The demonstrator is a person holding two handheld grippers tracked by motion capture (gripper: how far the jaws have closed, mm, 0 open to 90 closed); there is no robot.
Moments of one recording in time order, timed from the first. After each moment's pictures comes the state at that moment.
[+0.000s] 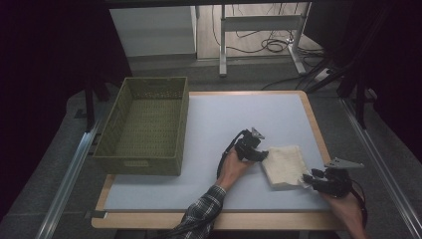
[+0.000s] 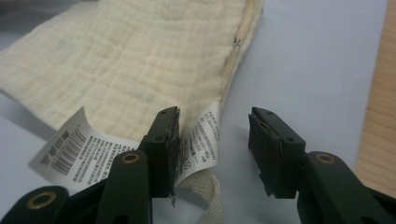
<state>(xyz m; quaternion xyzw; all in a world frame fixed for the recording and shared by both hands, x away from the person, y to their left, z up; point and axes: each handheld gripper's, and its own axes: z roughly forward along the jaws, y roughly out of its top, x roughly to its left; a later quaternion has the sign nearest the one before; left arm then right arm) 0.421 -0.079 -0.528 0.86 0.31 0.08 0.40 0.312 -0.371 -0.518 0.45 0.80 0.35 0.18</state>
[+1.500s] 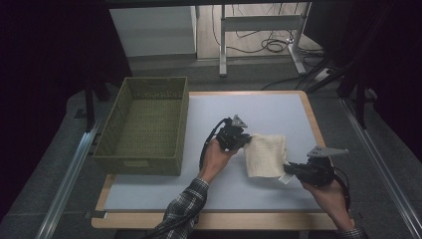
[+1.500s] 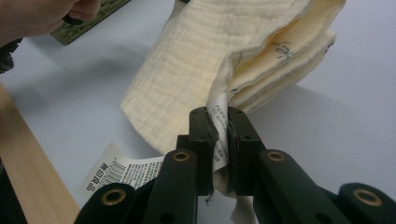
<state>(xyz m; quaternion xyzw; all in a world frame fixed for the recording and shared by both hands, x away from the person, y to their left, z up) 0.415 -0.016 -0.472 0.85 0.30 0.11 0.42 0.318 -0.307 -0.469 0.38 0.81 0.42 0.10</state>
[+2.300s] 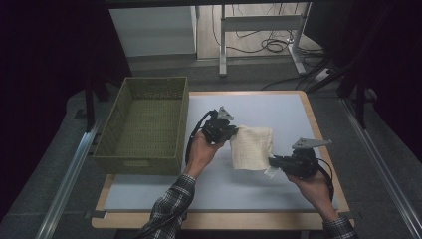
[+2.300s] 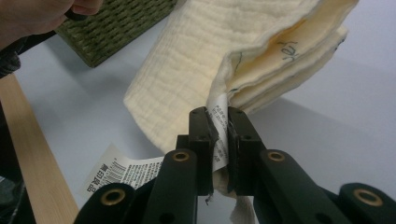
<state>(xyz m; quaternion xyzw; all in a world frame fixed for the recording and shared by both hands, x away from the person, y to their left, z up) 0.412 0.024 -0.441 0.84 0.31 0.15 0.41 0.334 -0.266 -0.459 0.36 0.82 0.45 0.08</state>
